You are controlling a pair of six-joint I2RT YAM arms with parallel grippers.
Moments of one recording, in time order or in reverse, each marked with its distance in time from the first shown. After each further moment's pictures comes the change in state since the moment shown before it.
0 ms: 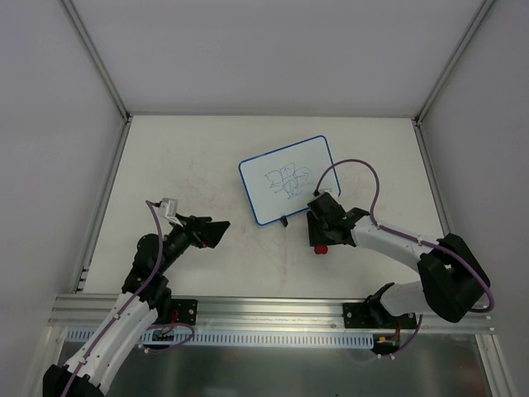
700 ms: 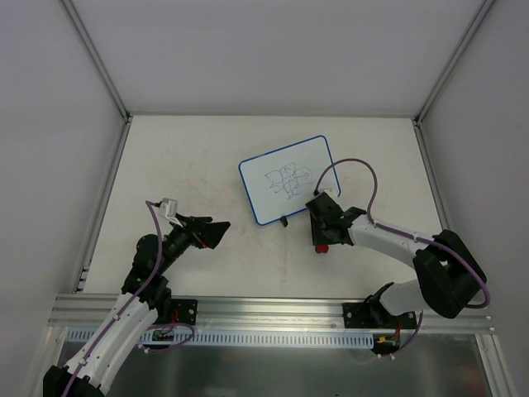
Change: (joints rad) left arm 0.000 -0.016 0.000 0.000 0.015 0.001; right arm 0.006 0.036 0.004 0.005 0.050 0.000
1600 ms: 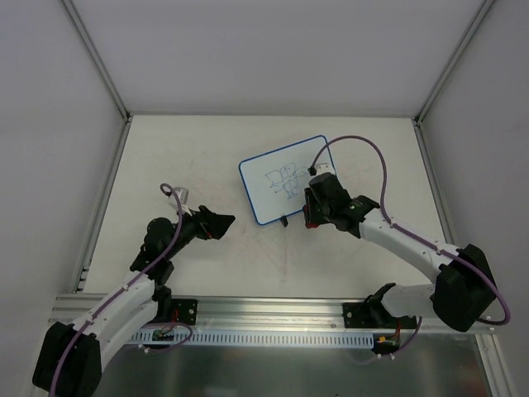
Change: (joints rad) left arm 0.000 0.333 0.050 0.169 -0.007 0.041; right arm 0.001 -0.095 0.154 0.000 -0.033 -0.110
